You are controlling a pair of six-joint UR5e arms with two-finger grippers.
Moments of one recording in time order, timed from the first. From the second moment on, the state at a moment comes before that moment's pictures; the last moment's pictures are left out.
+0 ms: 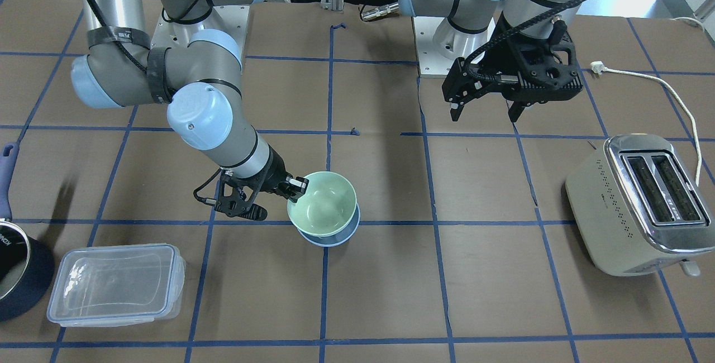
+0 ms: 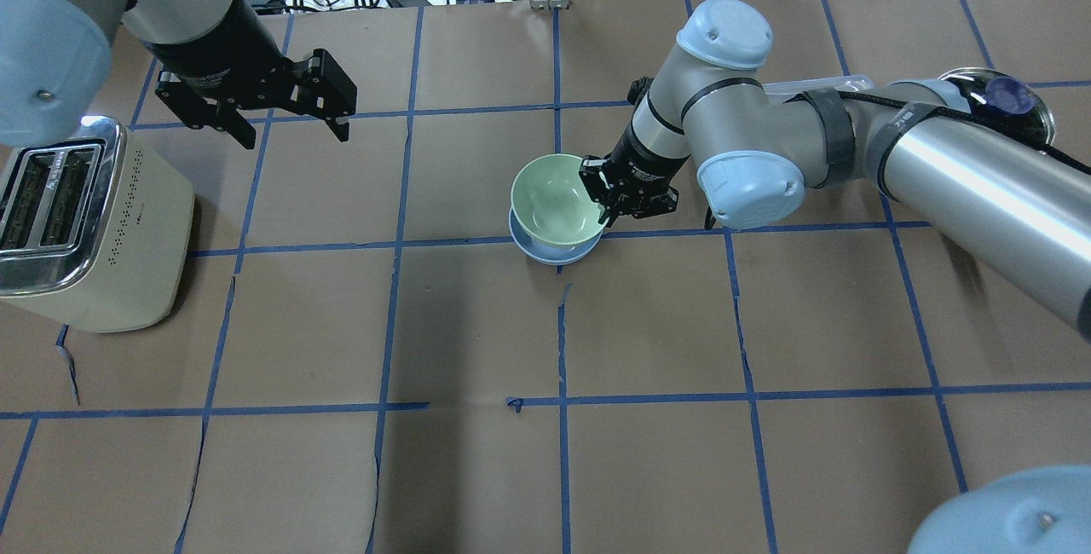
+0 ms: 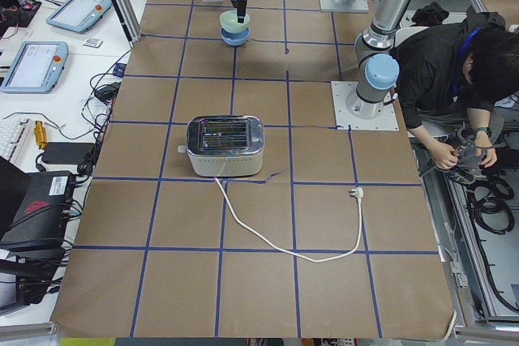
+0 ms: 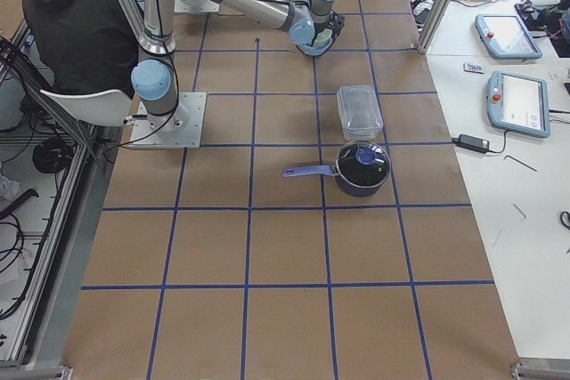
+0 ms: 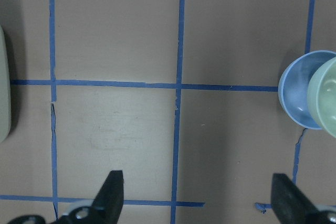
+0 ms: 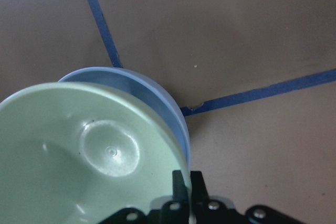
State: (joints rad) left arm -1.58 -1.58 -1.56 -1.54 1.59 -0.04; right arm 1.73 -1.21 1.79 -2.15 -1.26 0.47
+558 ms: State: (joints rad) left arm -1.58 -1.58 -1.56 -1.54 1.59 -0.04; right arm 1.74 -1.20 1.79 -2.20 -1.27 0.48
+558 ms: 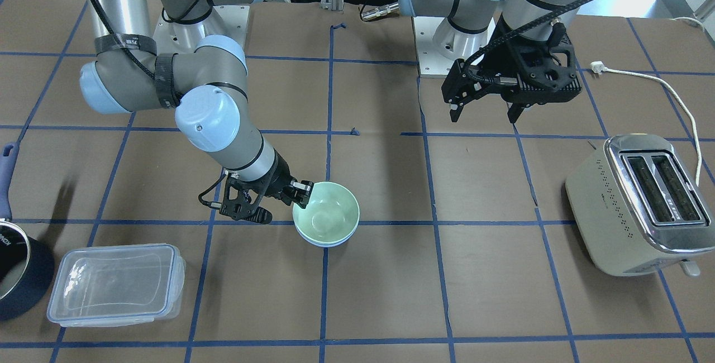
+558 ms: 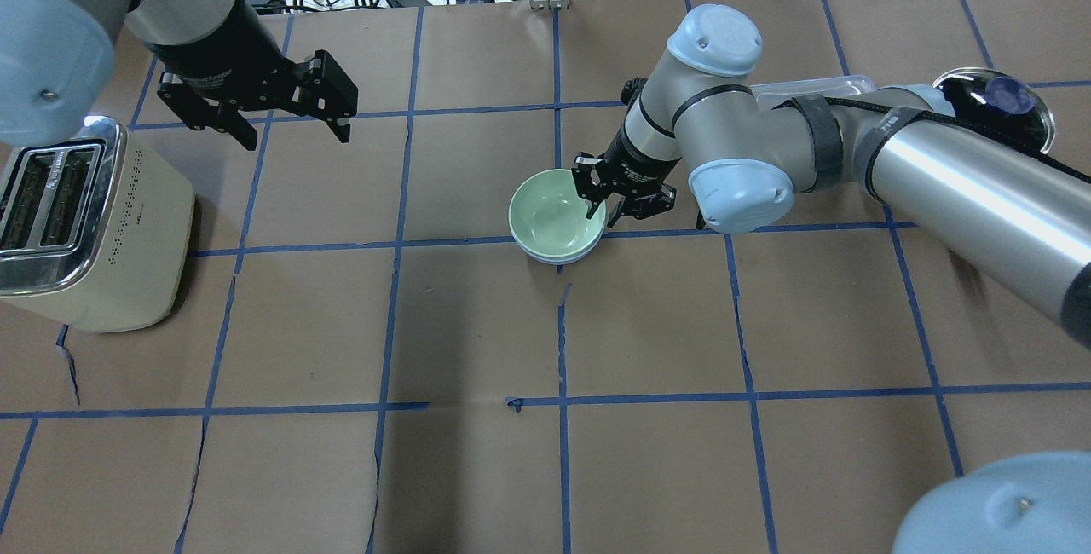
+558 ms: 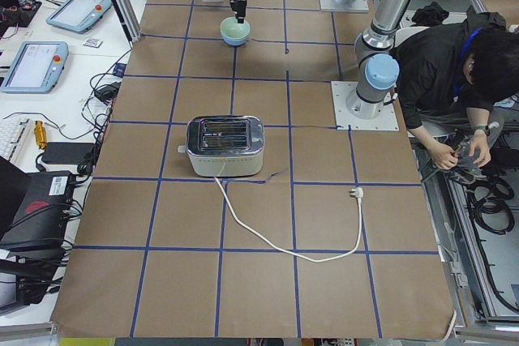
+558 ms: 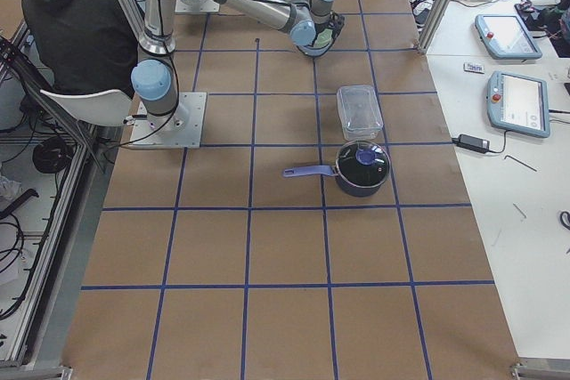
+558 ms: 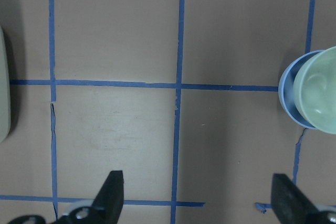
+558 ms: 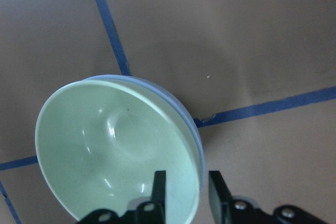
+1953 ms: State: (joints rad) left arm -1.57 -1.58 -1.56 -1.54 1.58 -0.05; right arm 1.54 -1.61 1.73 -1.70 -1.64 0.18
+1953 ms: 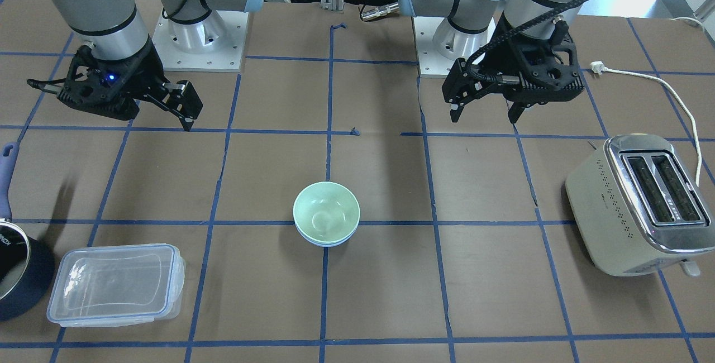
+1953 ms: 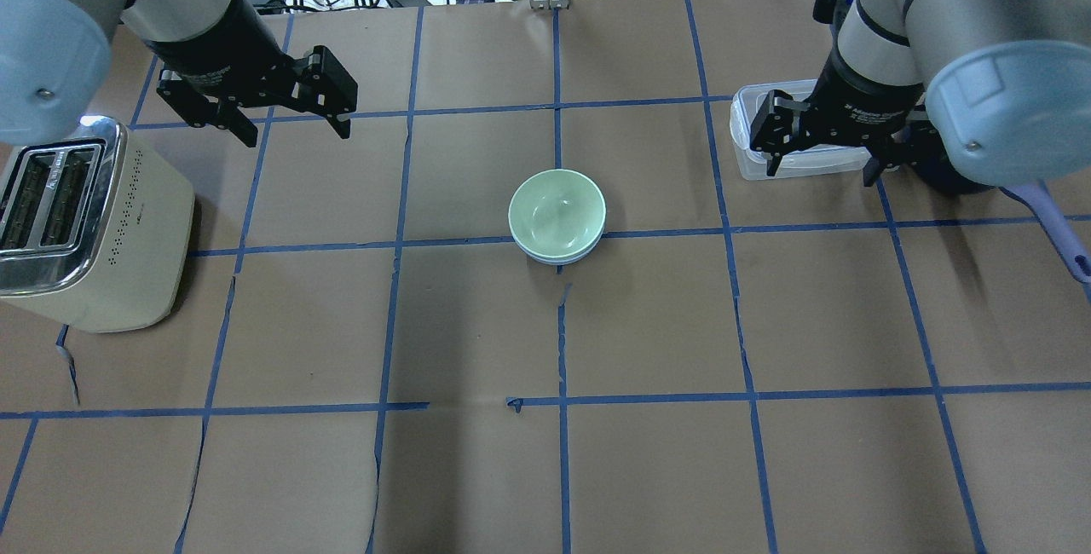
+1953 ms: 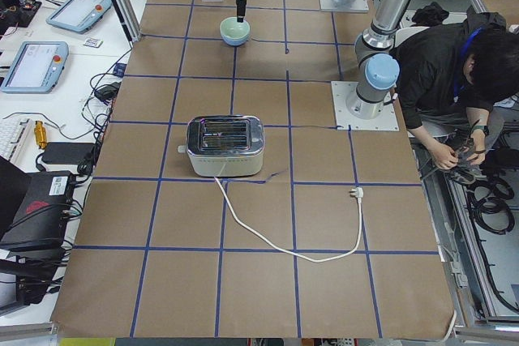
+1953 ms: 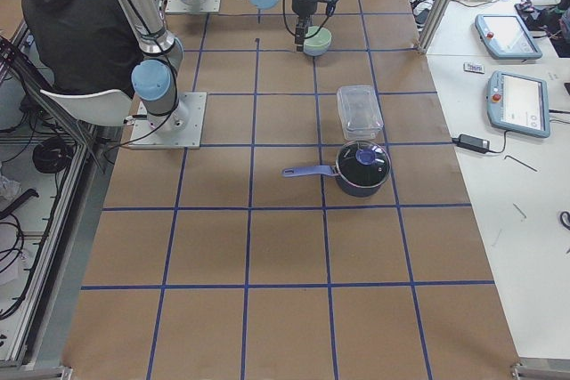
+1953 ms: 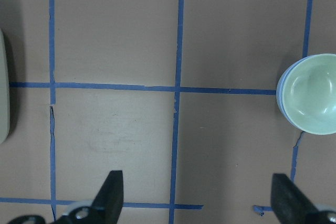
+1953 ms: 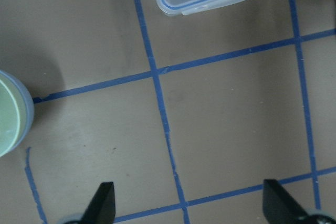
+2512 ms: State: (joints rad) left arm -1.57 -1.58 -1.56 -1.54 1.58 -0.05; right arm 1.54 -1.63 1.63 -1.51 -1.58 0.14
